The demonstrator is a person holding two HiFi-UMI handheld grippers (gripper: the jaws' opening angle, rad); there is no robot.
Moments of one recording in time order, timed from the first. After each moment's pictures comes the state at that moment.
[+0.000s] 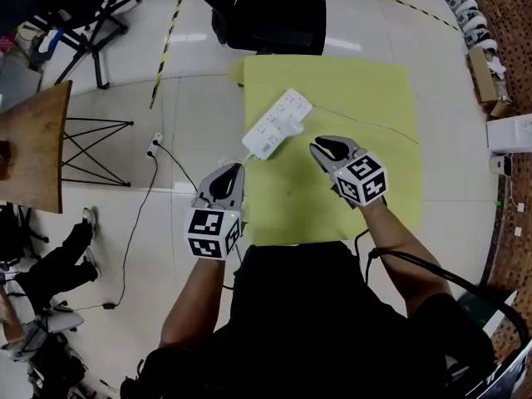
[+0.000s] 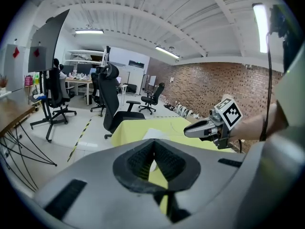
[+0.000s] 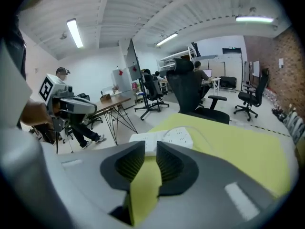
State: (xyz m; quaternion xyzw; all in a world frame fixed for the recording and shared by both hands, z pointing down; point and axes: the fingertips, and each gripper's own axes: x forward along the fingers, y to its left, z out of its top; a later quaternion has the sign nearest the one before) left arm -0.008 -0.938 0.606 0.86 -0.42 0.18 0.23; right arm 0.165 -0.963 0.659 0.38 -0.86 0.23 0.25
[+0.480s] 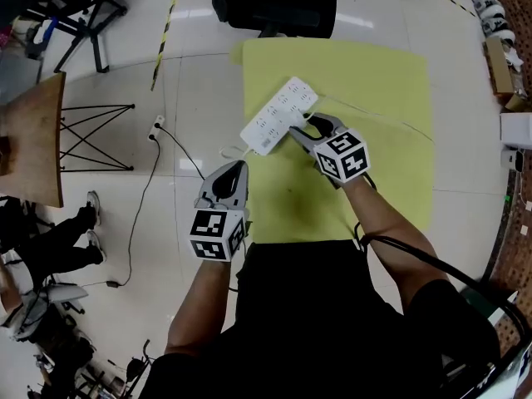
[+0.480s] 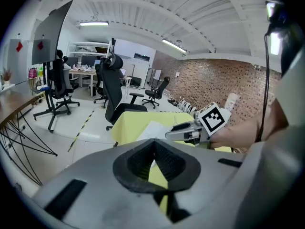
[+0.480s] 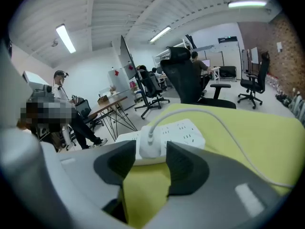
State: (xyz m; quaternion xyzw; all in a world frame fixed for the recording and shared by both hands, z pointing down) left arm 0.005 -0.944 0.637 0.84 -0.43 0.21 0.26; right arm 0.136 -1.014 0.725 0.37 -0.85 0.28 0.24
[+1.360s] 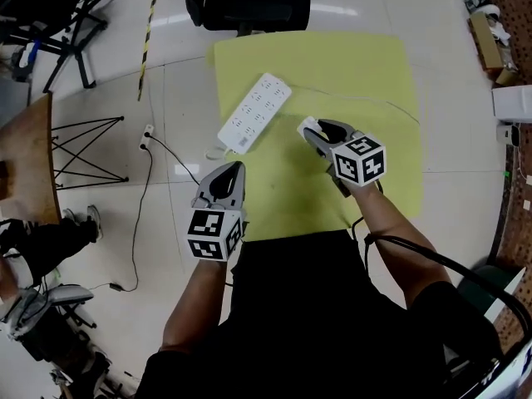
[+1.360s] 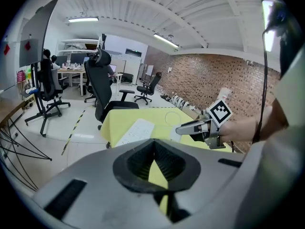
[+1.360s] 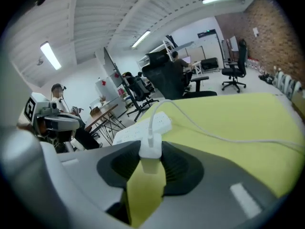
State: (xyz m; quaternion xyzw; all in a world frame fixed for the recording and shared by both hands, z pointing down) left arm 0.049 -0.931 0.638 0.86 -0.38 0.24 0.25; right arm 0.219 -0.970 0.710 0.42 -0.81 0.36 0.19
